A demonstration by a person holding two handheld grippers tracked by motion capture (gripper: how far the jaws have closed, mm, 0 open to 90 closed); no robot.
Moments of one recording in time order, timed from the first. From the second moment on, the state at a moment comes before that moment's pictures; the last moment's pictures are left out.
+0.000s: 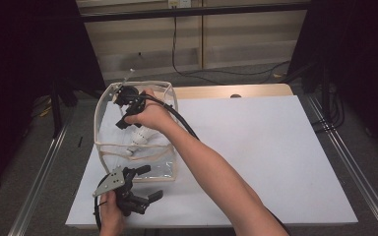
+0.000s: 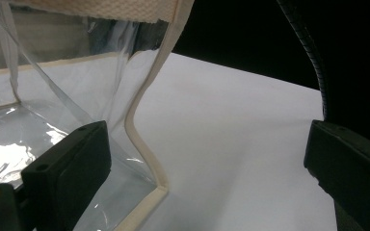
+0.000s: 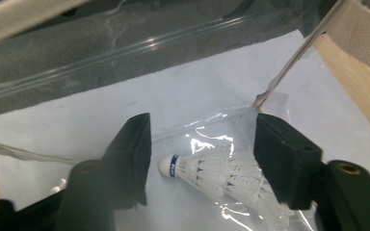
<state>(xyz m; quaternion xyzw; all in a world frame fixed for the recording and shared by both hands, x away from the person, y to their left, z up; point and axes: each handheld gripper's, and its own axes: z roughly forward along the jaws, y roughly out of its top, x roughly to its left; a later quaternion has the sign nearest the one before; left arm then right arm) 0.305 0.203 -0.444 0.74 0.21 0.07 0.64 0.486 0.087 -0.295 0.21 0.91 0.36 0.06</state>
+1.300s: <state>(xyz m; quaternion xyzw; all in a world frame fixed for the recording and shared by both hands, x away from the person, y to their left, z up) 0.304 0.204 -0.444 0.74 0.21 0.07 0.64 0.465 0.032 -0.244 0.22 0.89 0.39 0.04</state>
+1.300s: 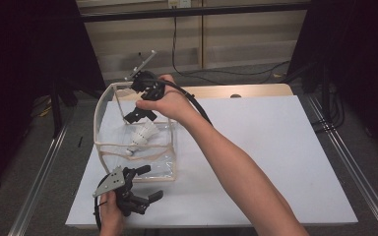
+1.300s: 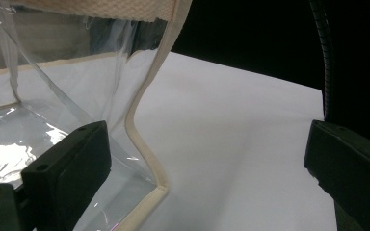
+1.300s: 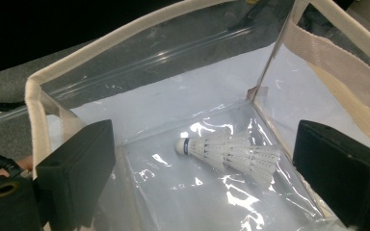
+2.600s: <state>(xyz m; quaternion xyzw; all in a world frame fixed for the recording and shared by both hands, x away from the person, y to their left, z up) 0.304 0.203 -0.442 0.74 0.21 0.08 0.64 0.447 -0.018 -0.232 0.22 0.89 0.40 0.05</state>
